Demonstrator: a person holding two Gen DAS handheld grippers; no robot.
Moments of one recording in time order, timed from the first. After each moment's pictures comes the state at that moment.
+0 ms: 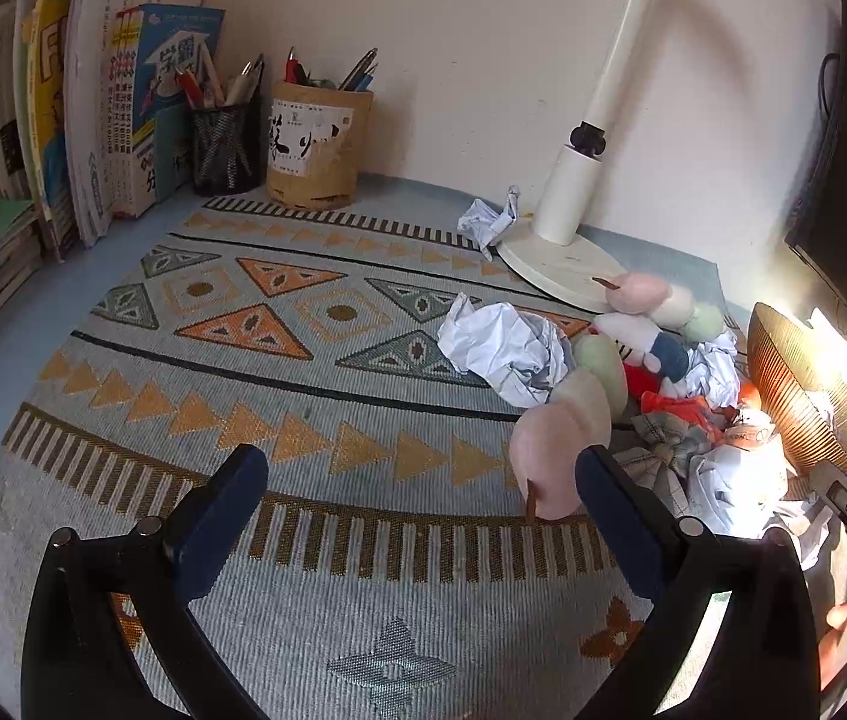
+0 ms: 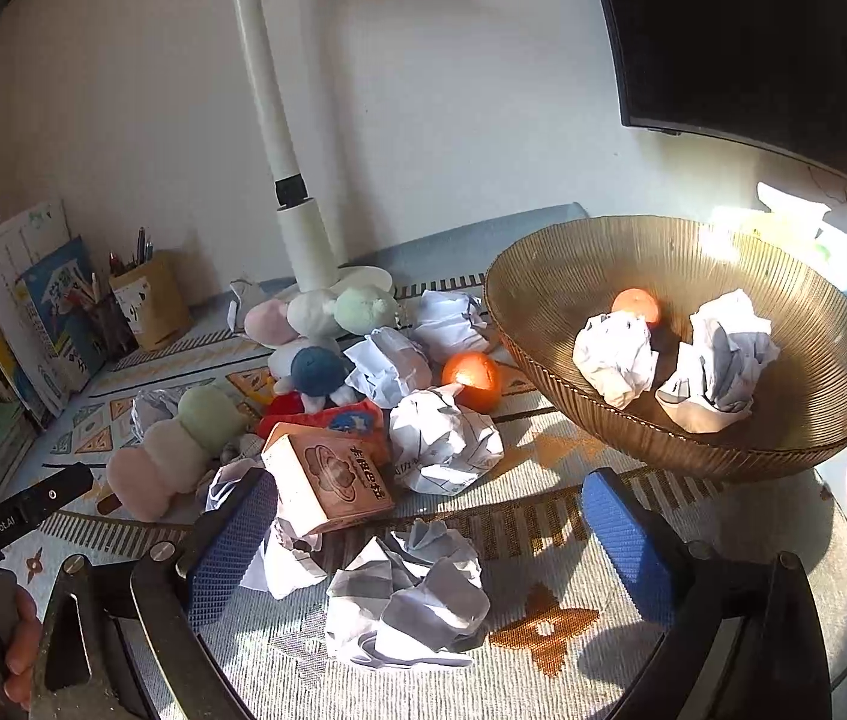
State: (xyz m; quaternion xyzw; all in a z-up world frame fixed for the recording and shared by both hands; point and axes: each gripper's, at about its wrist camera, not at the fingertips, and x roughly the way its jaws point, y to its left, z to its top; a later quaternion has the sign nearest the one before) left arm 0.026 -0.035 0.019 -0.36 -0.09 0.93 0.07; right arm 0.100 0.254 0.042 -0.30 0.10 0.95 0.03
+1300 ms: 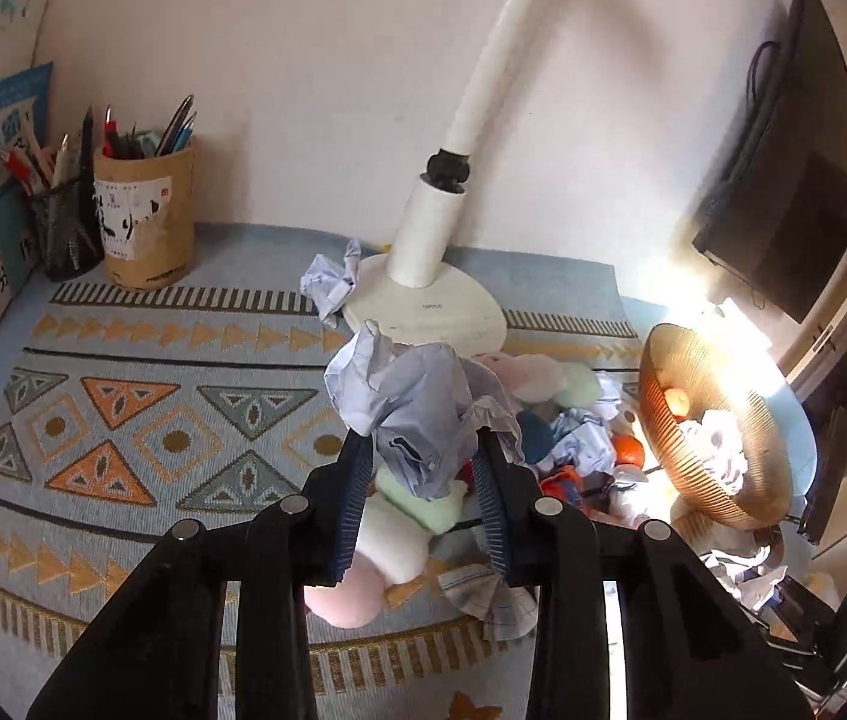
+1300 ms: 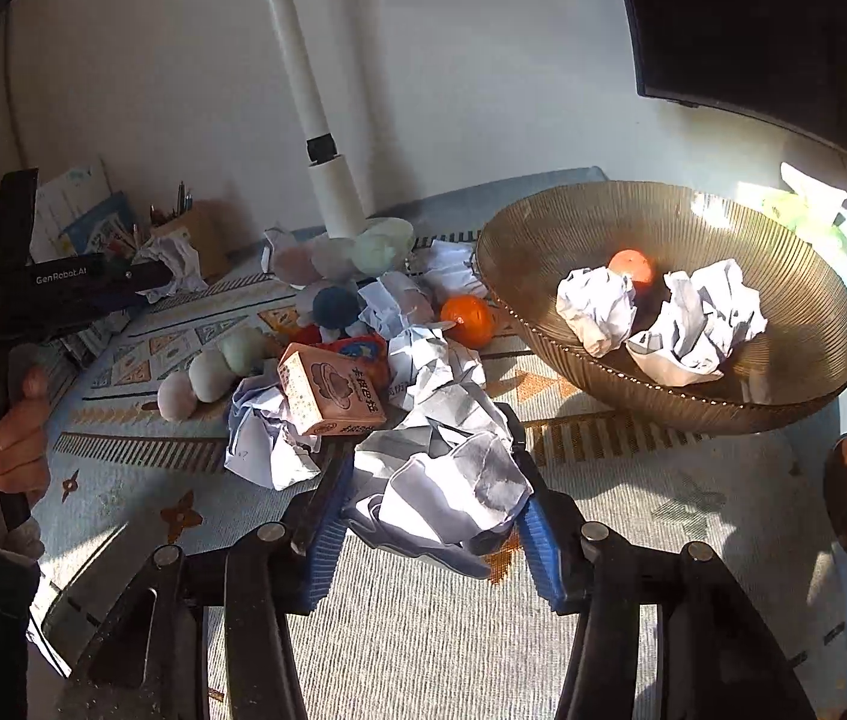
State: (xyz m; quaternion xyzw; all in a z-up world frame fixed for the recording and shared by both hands) left arm -0.026 0.035 0.092 -0.37 -0.08 0.90 0.21; right arm 0.140 0.277 0.058 -0.35 0.08 0.93 -0.03
